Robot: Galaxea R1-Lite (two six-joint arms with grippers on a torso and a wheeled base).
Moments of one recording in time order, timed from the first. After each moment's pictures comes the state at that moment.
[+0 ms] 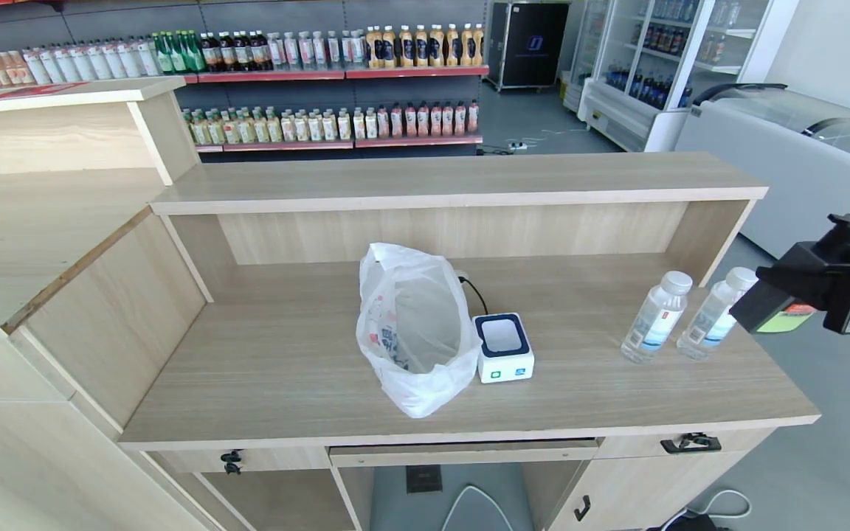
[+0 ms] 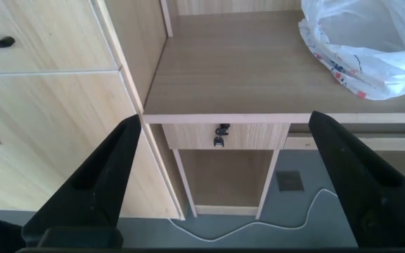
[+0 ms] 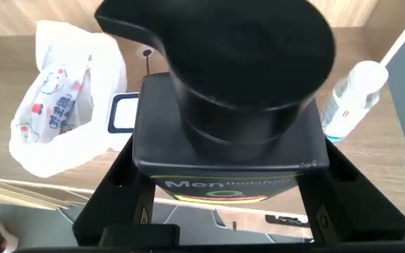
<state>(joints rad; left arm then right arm) 0.00 0.00 0.00 0.04 0.08 0.07 -0.20 1.34 -0.63 -0.54 0.39 -0.03</state>
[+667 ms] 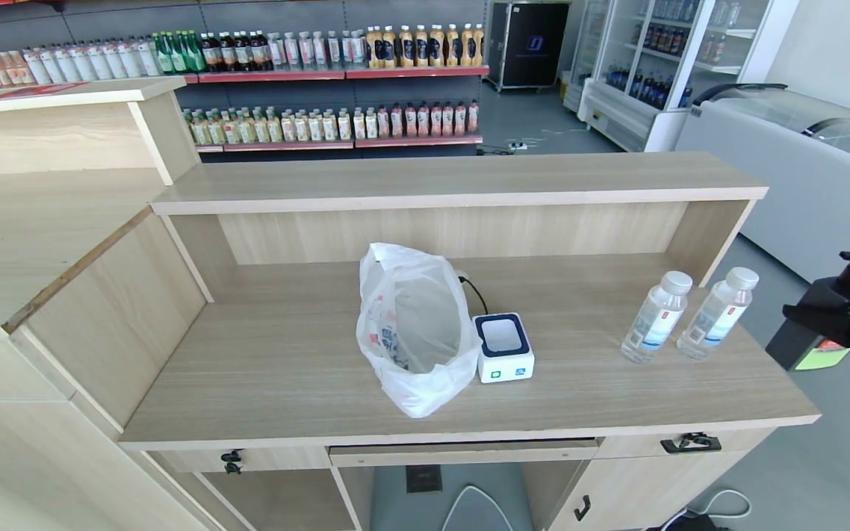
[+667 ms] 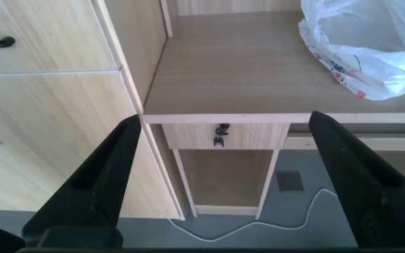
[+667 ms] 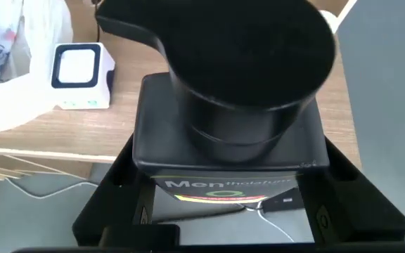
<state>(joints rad) 0.00 0.00 0.00 0.03 0.08 0.07 -0.29 1.31 -0.63 -0.36 0.36 -0.21</state>
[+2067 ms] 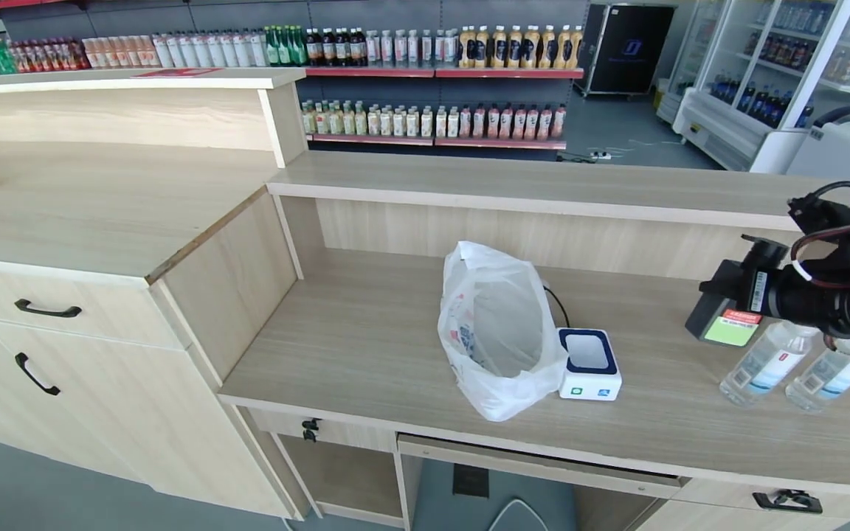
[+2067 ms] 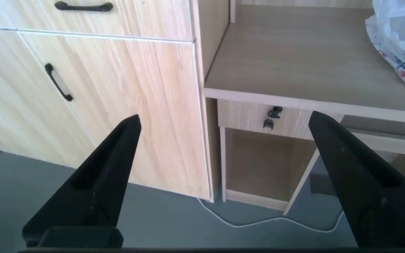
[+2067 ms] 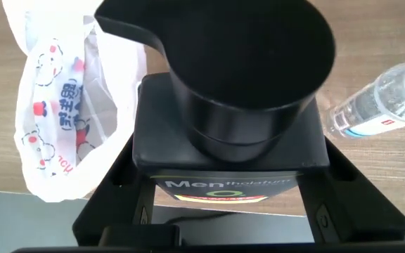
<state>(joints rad) 0.00 0.00 0.00 0.04 0.08 0.07 -0.06 1.62 -0.93 -0.22 0.08 0.13</state>
